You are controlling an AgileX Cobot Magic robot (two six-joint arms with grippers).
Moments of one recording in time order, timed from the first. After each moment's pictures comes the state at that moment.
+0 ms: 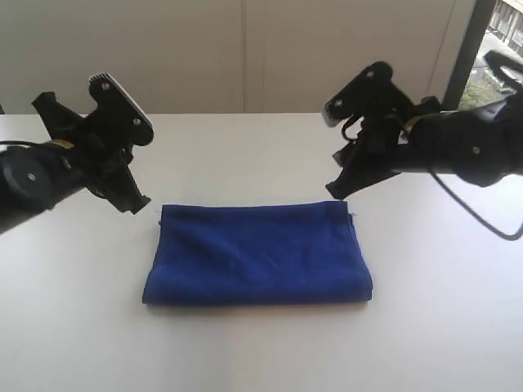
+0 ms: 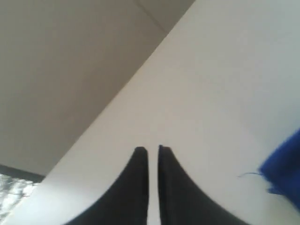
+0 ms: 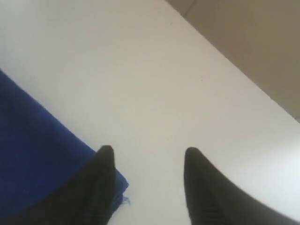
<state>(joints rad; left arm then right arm) -0.50 1.58 -0.80 -0.77 -0.42 1.37 0.21 1.62 -0.95 -0.06 0.02 -0.39</state>
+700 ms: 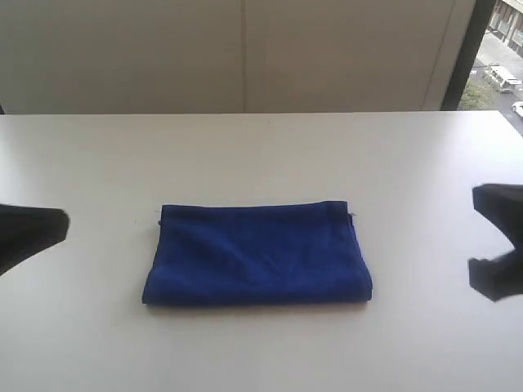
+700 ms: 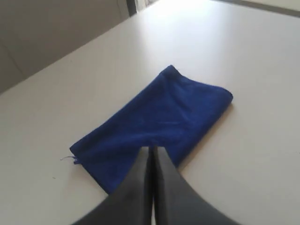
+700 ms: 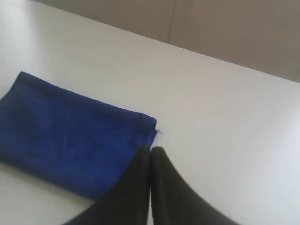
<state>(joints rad) -0.45 0.59 -0.46 -0.83 0.43 1.03 0.21 0.65 -0.44 0.03 0.25 -0.11</state>
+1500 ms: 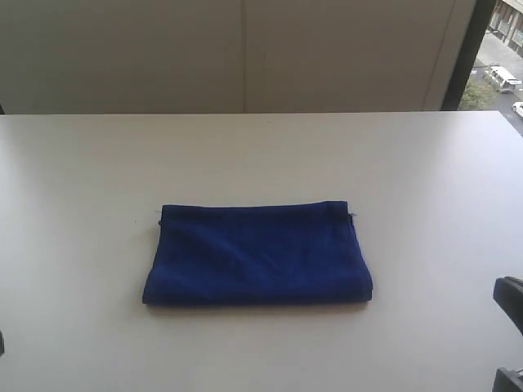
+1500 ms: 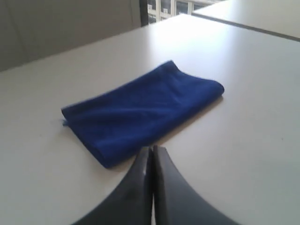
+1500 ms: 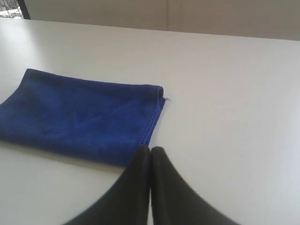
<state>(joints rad) -0.45 0.08 -0.12 -0.70 0.45 0.74 0.20 0.34 -0.11 0.03 0.17 0.05</state>
